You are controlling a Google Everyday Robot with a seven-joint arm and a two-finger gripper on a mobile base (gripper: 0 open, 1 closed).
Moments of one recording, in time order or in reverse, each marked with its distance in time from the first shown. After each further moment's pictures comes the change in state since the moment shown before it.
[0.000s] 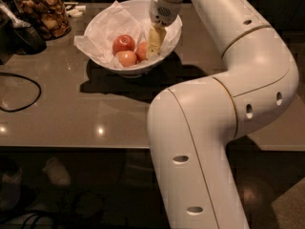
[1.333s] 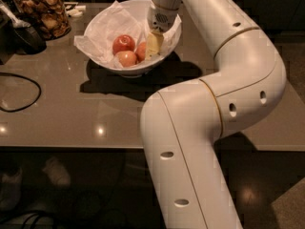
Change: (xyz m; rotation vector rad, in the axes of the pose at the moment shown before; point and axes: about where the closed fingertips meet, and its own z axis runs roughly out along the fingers) arm 0.002 -0.003 0.024 -0.041 0.016 0.010
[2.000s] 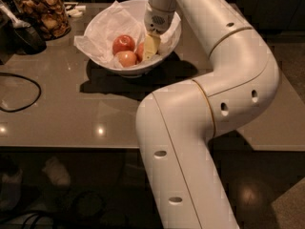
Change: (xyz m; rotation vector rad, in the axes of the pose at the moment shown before) arm -0.006 0.000 0.009 -0.017 0.004 -0.014
